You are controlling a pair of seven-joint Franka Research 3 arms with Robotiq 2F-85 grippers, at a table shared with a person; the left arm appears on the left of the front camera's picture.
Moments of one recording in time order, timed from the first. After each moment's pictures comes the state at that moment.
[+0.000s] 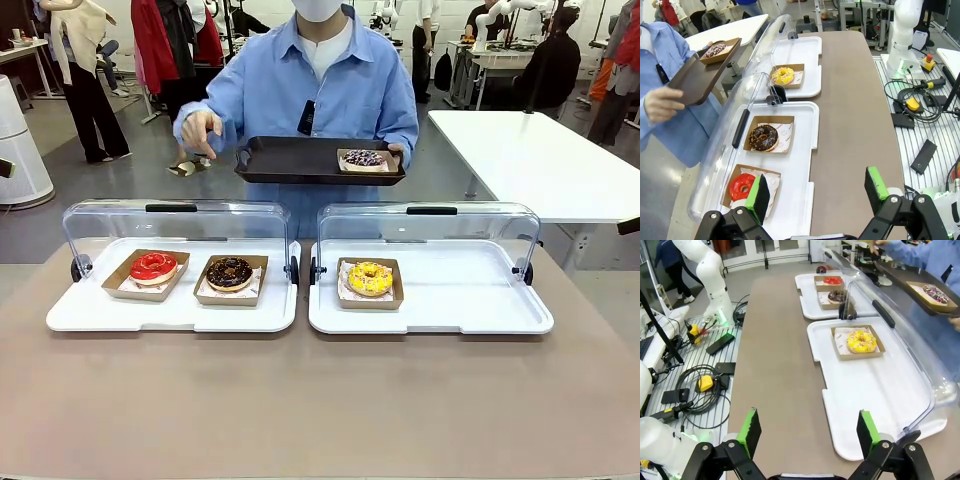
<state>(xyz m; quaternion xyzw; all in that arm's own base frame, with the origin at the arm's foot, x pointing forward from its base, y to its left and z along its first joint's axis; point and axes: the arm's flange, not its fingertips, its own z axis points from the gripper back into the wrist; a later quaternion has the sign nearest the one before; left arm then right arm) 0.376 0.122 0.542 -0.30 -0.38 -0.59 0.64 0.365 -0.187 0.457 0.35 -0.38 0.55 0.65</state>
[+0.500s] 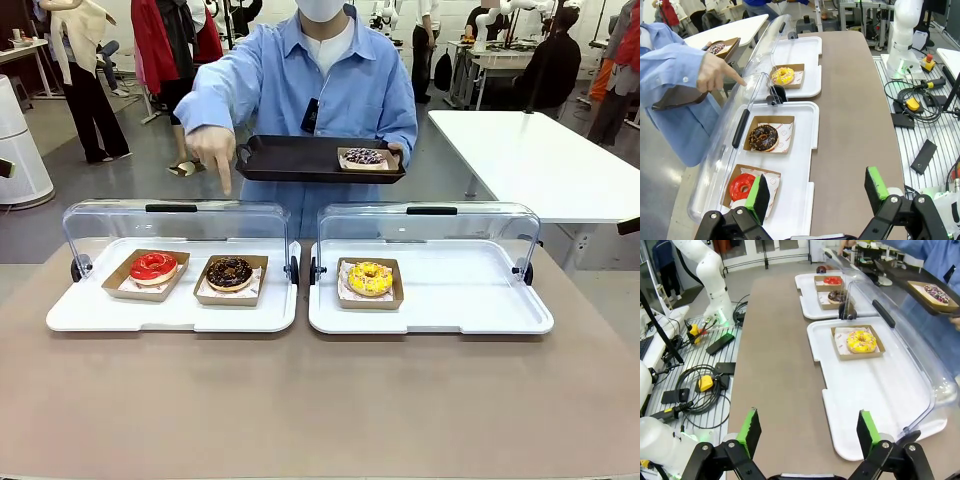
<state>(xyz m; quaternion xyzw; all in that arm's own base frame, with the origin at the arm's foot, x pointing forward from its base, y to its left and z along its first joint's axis) 0.376 0.122 0.542 -0.30 -0.38 -0.59 0.64 0.365 -0.187 0.457 0.35 -0.38 0.55 0.65</state>
